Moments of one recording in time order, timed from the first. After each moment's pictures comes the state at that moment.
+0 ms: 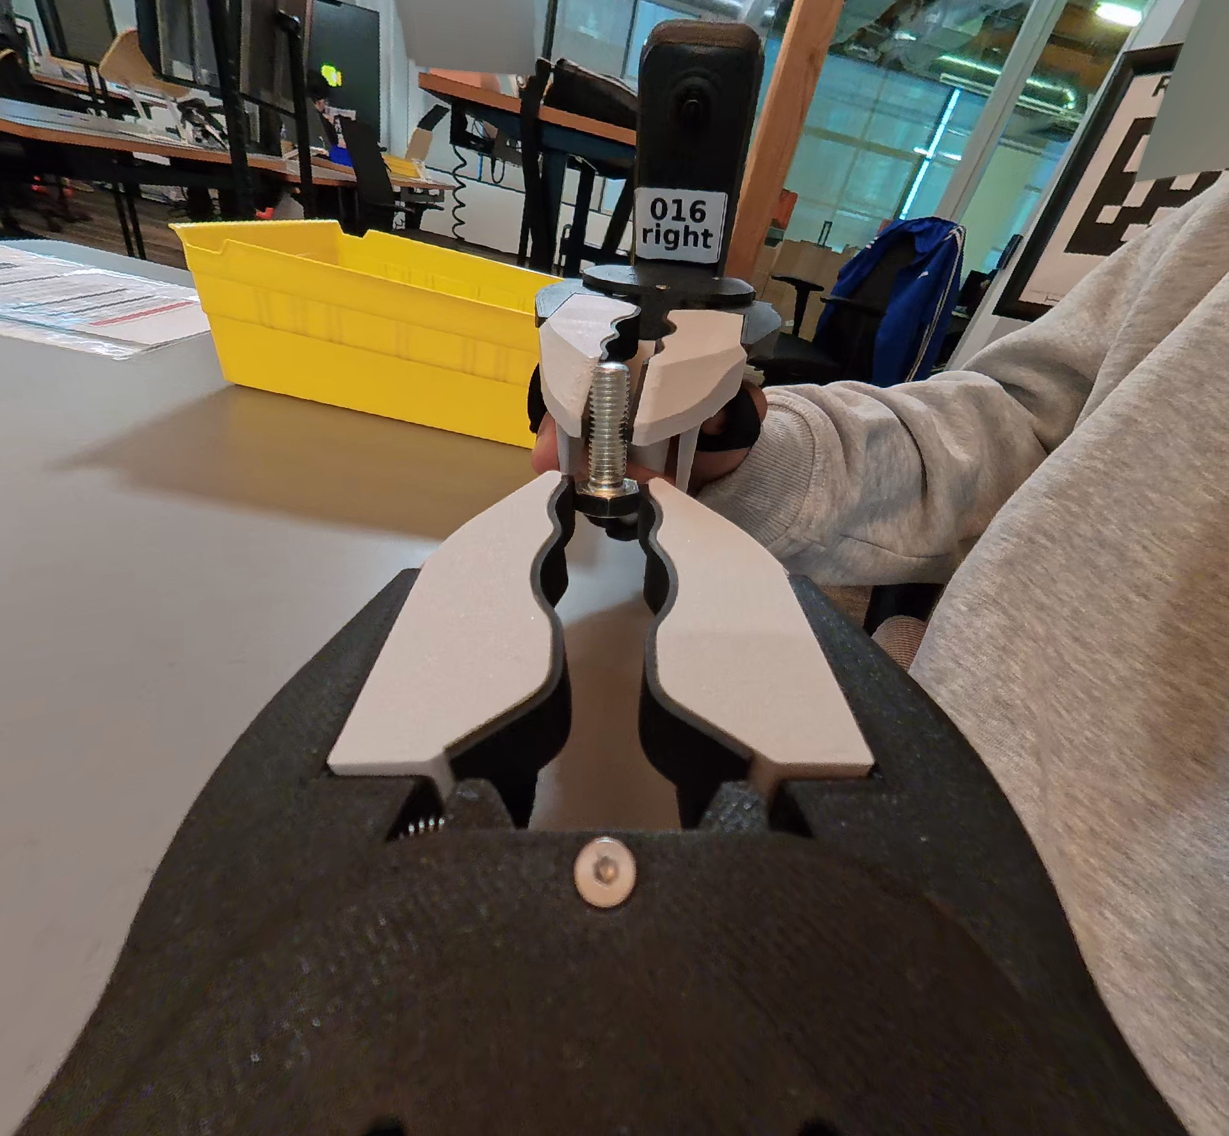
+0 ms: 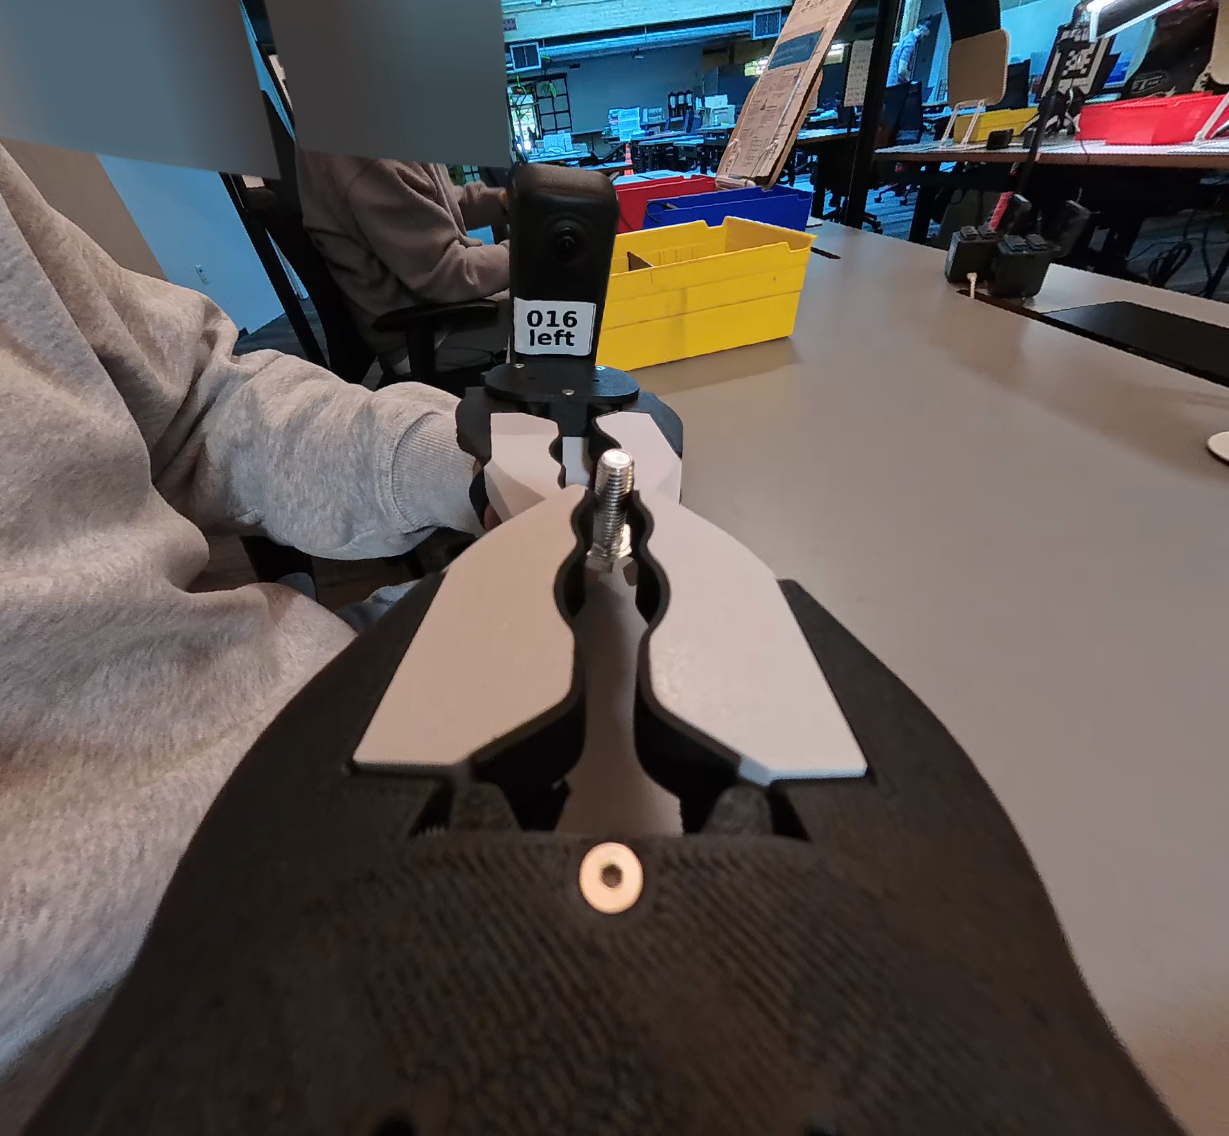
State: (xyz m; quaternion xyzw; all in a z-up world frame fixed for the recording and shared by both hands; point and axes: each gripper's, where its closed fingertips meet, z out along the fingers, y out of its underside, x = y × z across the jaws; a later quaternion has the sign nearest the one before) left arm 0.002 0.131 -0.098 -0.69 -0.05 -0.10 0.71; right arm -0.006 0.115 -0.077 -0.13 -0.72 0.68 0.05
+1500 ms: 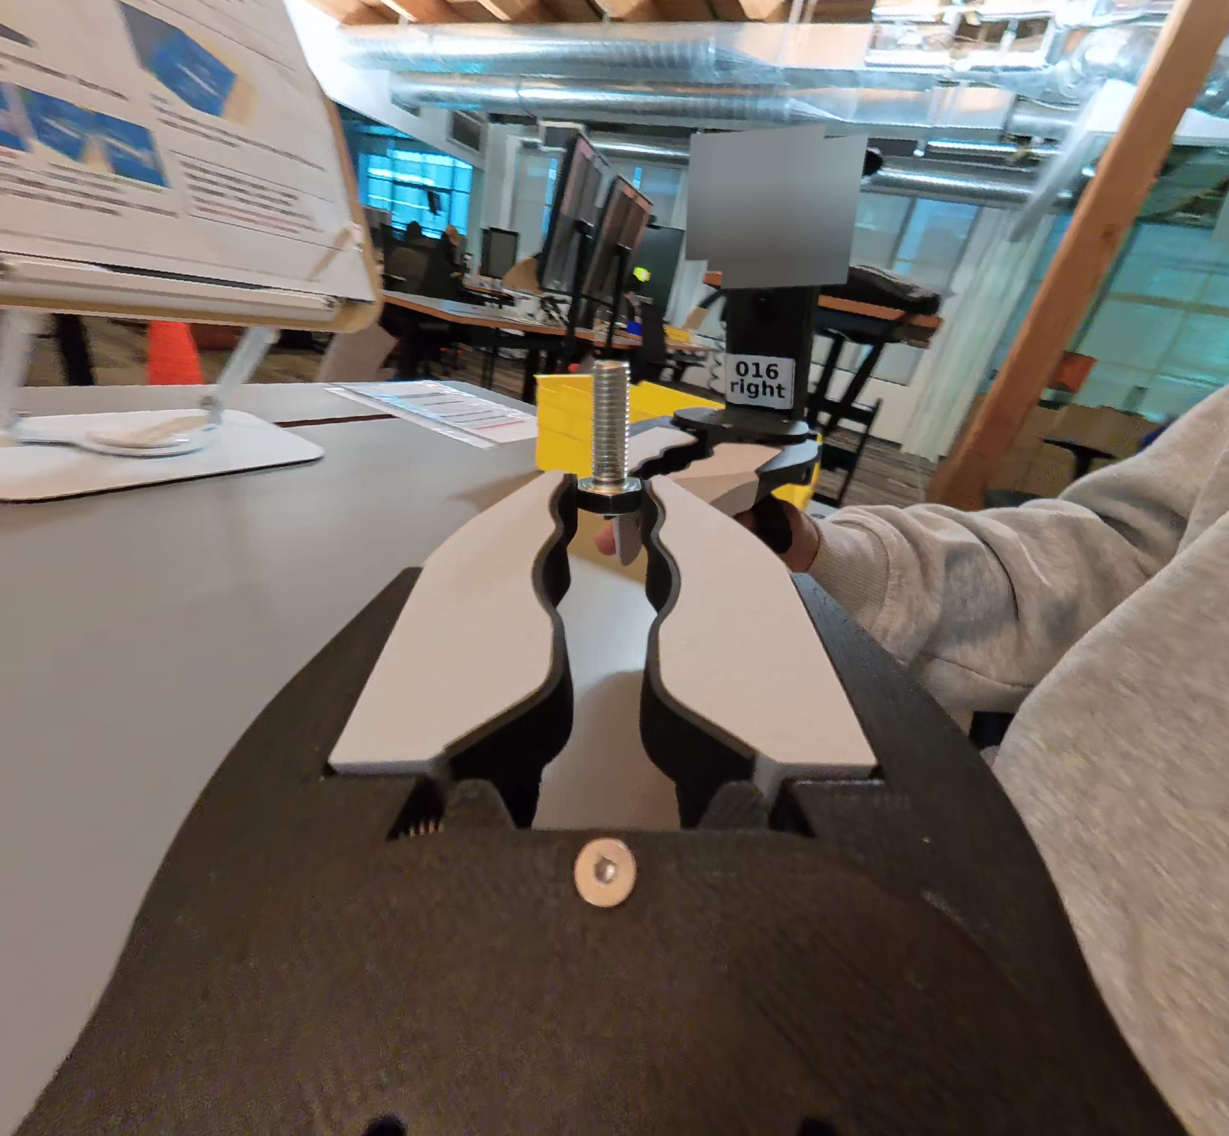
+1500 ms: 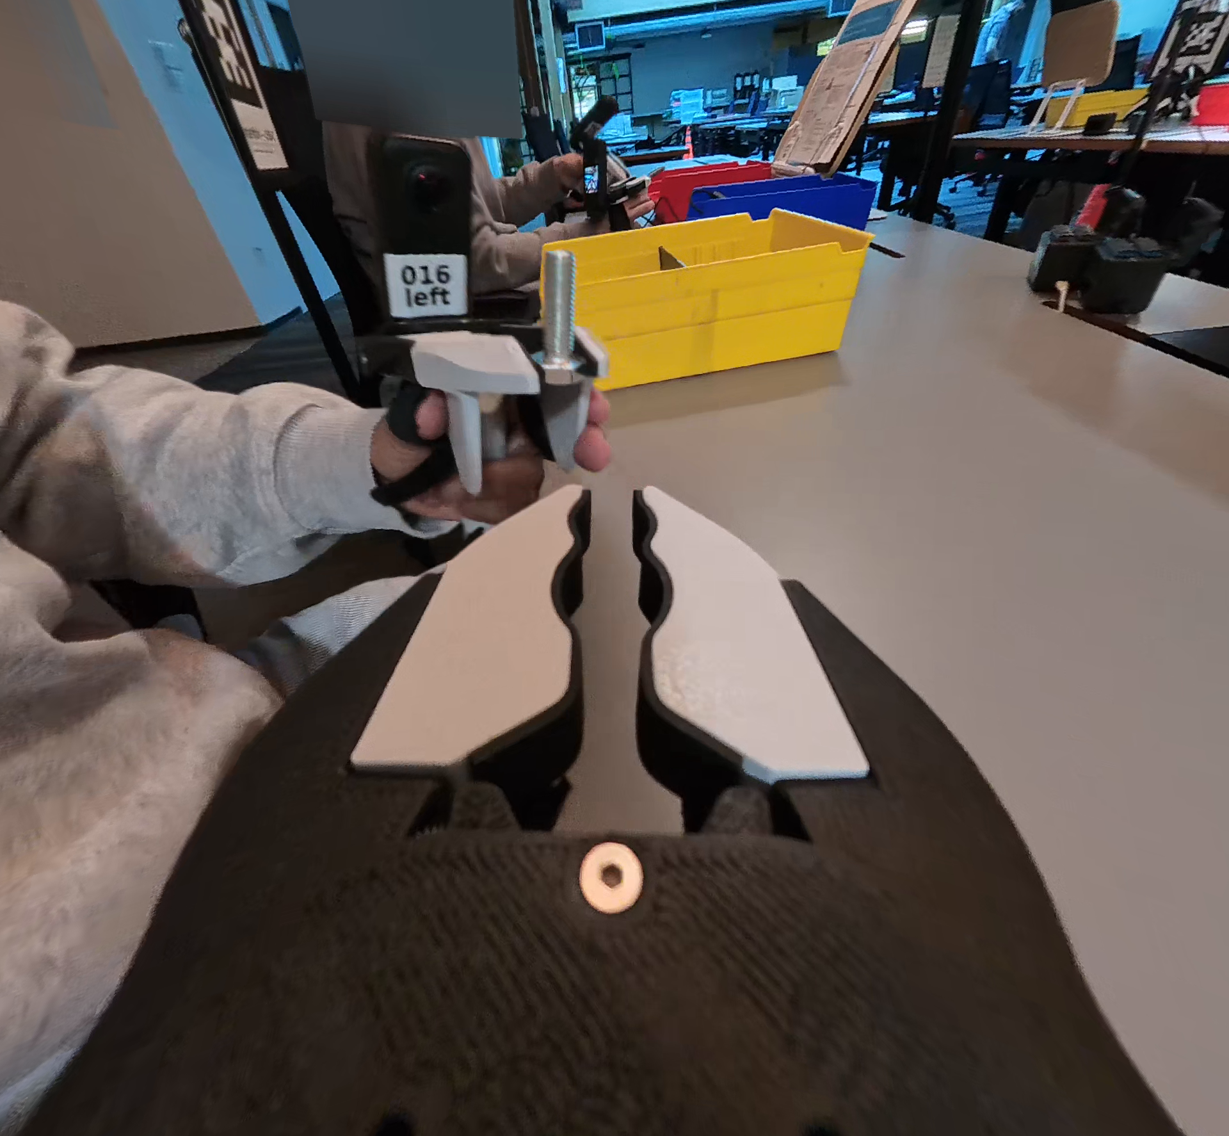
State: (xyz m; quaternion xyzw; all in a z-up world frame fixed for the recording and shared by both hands) left arm -0.036 0.029 -0.064 -0.61 -0.20 0.08 0.77; right arm -0.041 0.055 -0.084 -0.10 -0.73 0.68 0.02
